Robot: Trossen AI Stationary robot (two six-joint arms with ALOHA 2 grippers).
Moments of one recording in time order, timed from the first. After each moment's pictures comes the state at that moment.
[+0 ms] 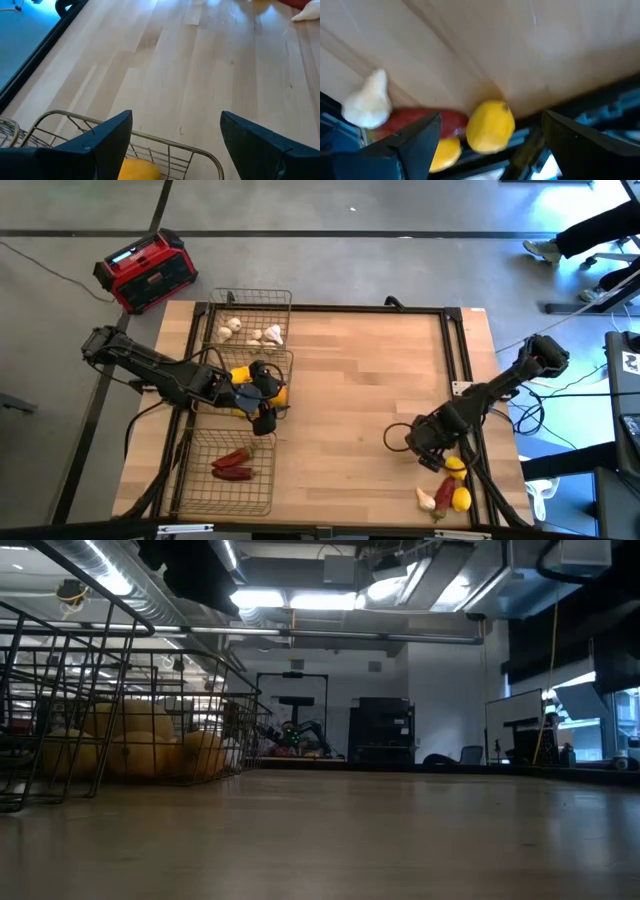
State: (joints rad) left arm -0.30 1.21 0.92 -0.48 -0.49 -0.32; right arm 0.59 1.35 0.85 -1.10 -0.36 1.17
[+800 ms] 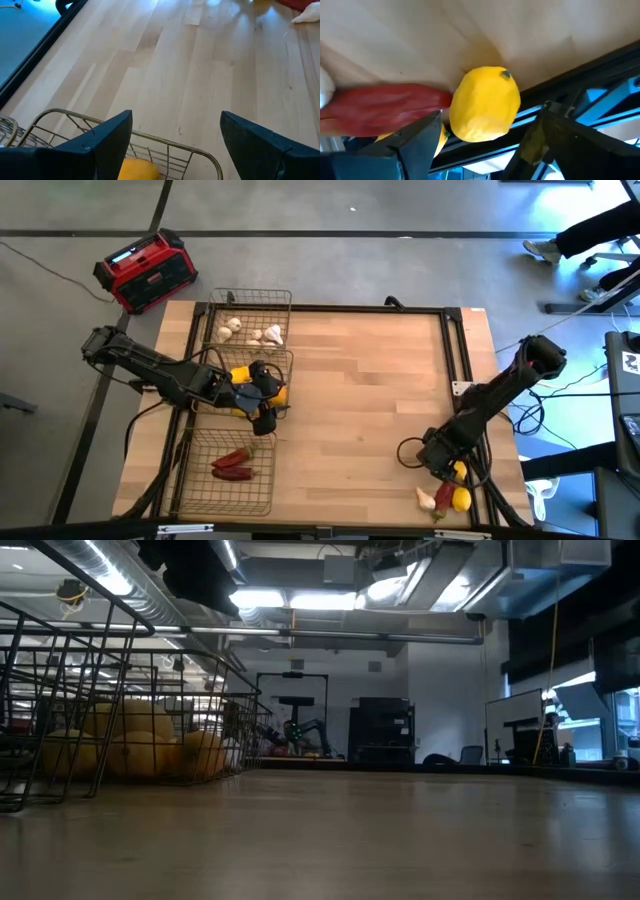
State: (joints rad) left arm -0.30 1.21 0.92 -0.48 -0.49 -0.33; right arm 0.77 1.37 0.70 -0.94 -0.50 1.39
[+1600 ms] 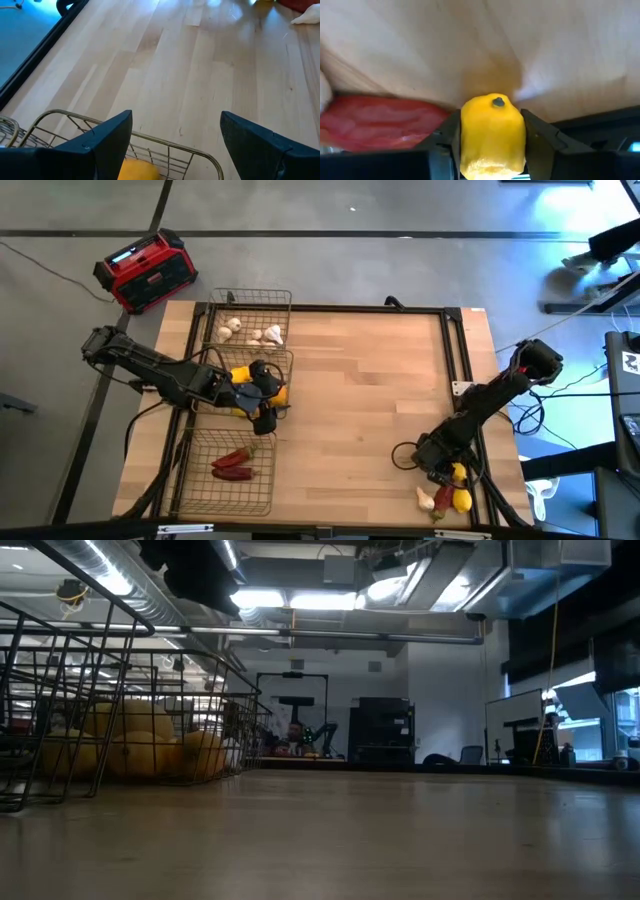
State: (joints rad) left arm -0.30 1.21 0.92 -0.47 -0.49 -0.33; right arm 0.75 1.44 0.63 -0.73 -0.53 1.29
